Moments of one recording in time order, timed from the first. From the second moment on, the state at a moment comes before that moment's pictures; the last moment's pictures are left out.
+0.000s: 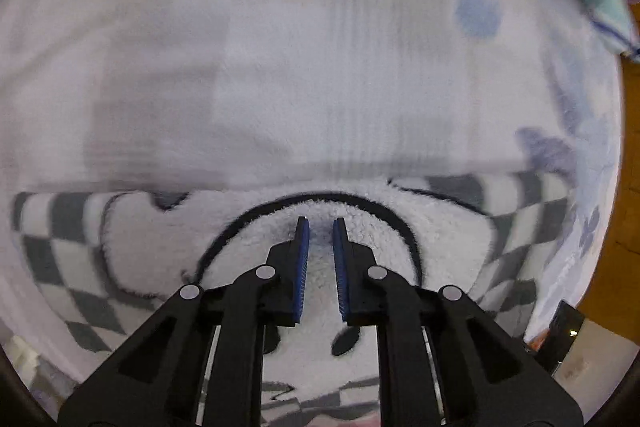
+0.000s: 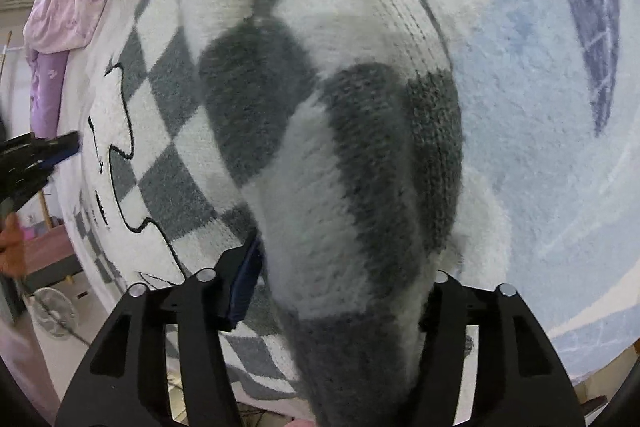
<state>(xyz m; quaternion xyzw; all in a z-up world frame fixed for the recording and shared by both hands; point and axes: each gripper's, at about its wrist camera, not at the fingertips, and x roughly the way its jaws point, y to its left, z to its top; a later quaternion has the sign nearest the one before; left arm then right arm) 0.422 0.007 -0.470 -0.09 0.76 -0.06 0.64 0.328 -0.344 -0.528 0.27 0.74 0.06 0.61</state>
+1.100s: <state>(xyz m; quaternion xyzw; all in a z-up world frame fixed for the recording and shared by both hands) 0.196 -0.004 -0.504 -0.07 0.76 -0.02 0.64 0.343 -0.324 -0.535 0.24 0.76 0.09 0.60</state>
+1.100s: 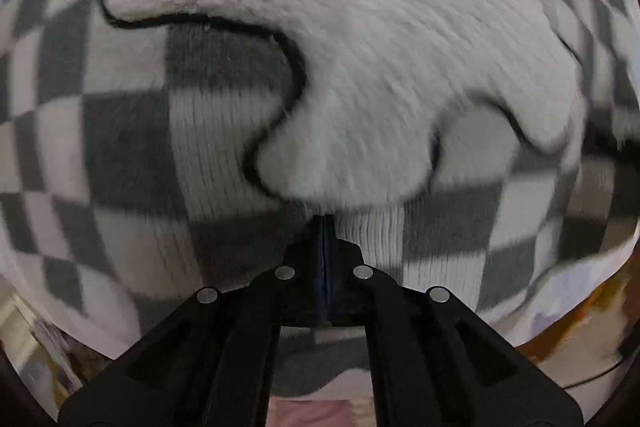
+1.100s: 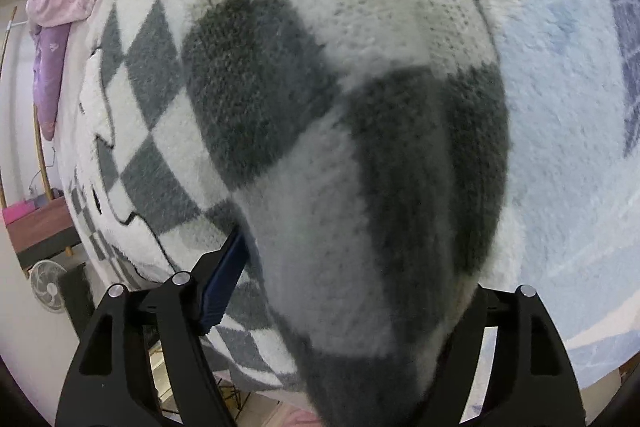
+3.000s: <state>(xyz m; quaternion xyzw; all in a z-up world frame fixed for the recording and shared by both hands) 0.111 0.291 -0.385 -0.30 0.62 0.02 0.72 0.275 0.074 -0.380 0.03 0.70 0.27 0.66</state>
